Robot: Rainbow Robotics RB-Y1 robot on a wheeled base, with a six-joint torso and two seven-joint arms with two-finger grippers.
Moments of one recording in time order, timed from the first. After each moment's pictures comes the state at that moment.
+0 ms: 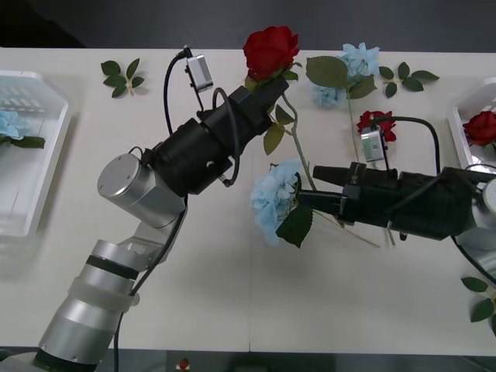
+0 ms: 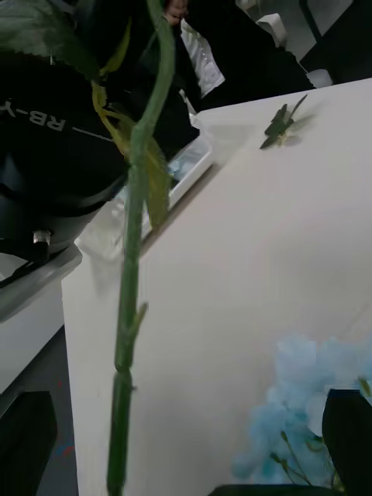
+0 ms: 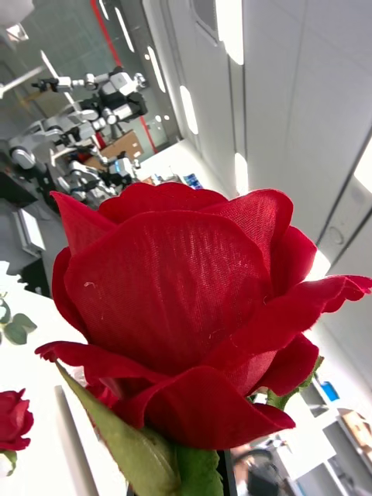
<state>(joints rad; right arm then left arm) -0.15 -0.65 0.22 -1.70 -1.98 0.90 2.51 -0.34 0.08 -0.21 -1.55 2.07 0.62 -2.48</state>
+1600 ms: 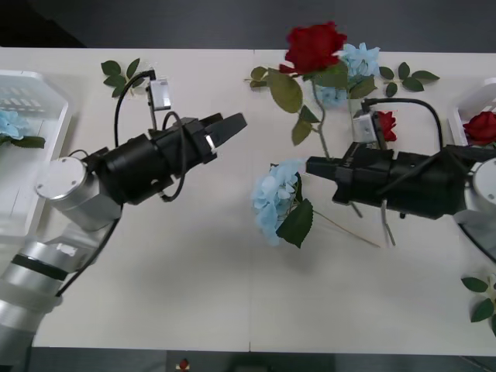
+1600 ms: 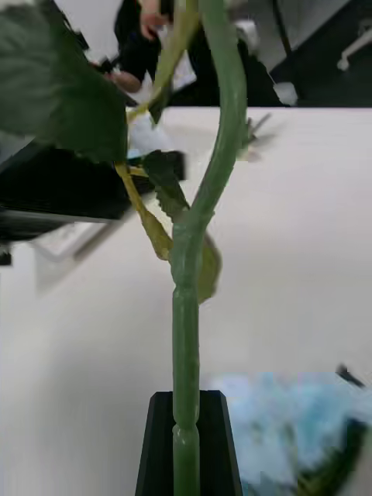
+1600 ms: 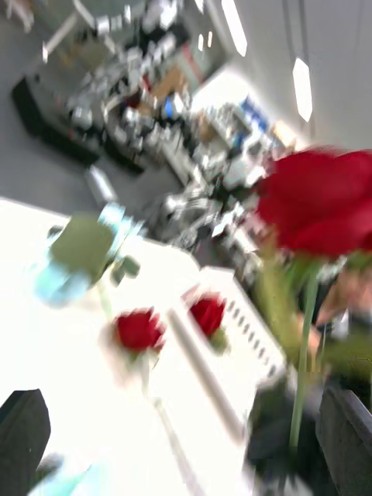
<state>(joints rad) -0.23 -0.71 0.26 -1.70 -1.83 0.80 2.46 -0.30 0.41 -0.23 -1.55 2.05 0.68 -2.48</state>
